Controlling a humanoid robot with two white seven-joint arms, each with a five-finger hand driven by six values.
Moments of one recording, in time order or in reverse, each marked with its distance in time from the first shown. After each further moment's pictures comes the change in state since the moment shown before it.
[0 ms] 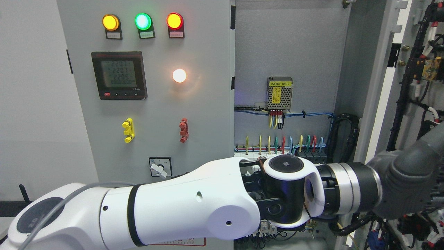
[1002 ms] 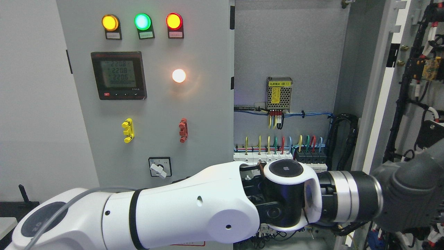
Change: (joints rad) left arm 0.073 0.070 0.027 -0.026 -0.017 0.016 -0.134; right arm 0.000 0.000 0.000 0.000 0.000 0.000 0.000
